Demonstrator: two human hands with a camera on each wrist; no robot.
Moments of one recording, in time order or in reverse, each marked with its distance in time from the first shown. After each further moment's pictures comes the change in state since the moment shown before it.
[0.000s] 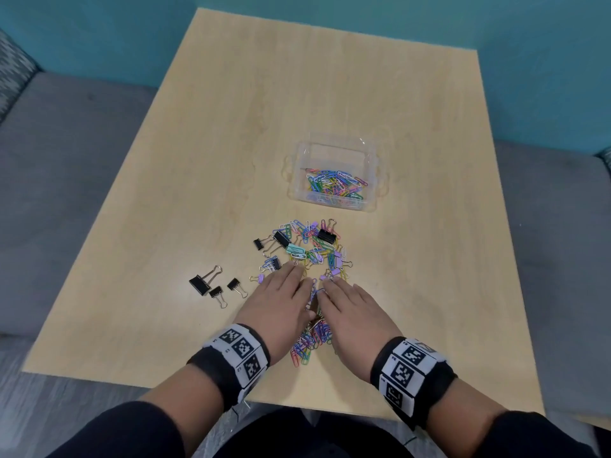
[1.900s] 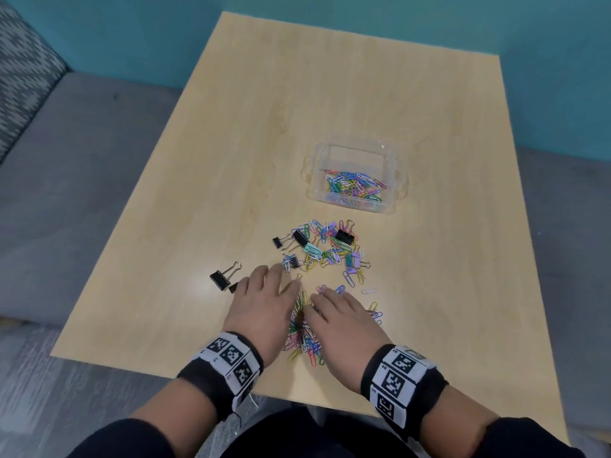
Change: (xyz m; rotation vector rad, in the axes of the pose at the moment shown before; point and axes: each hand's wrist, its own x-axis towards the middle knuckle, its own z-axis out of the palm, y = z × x) left_hand -0.037 -0.017 -0.018 0.096 -0.009 -0.236; right_hand 0.010 -0.041 -0.006 0.058 0.001 -0.126
